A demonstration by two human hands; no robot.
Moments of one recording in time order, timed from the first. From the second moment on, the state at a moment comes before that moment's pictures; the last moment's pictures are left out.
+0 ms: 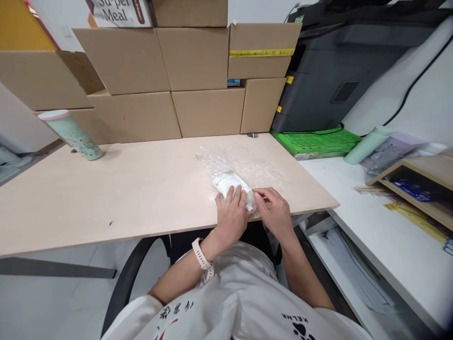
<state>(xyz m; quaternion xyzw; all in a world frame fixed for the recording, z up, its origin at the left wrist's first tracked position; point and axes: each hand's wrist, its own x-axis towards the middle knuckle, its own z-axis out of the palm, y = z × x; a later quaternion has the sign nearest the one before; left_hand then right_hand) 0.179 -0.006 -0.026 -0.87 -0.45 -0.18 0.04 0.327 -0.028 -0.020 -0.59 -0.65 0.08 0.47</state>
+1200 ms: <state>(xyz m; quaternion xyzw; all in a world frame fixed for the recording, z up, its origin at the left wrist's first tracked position) 0.134 0.021 -0.031 -0.66 -0.46 -0.43 -0.41 0.295 -0.017 -0.032 -0.60 -0.72 -0.06 0.35</state>
